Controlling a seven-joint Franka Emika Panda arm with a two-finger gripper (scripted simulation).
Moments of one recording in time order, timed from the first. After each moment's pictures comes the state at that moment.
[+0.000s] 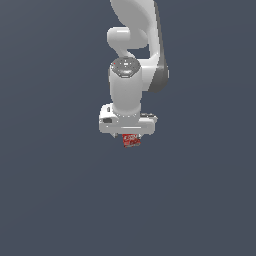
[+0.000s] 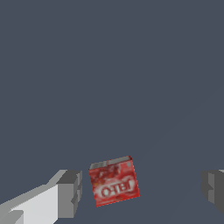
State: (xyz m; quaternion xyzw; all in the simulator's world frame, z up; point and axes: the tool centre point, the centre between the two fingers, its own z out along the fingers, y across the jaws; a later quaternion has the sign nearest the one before) arm 0.002 -0.003 0.174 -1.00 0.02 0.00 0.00
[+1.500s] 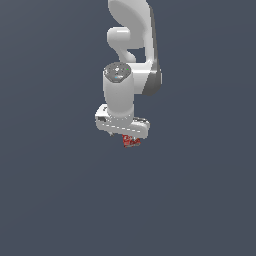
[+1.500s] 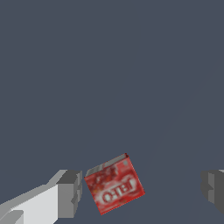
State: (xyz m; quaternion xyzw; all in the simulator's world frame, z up) arm -0.009 -0.021 0.156 -0.99 0.13 0.00 0.01
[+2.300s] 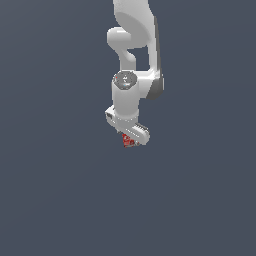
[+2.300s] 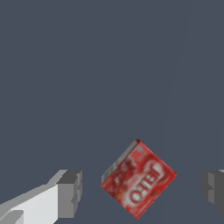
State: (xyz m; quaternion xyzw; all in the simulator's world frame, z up) arm -0.034 -0.002 0.120 -0.95 0.32 0.00 0.01
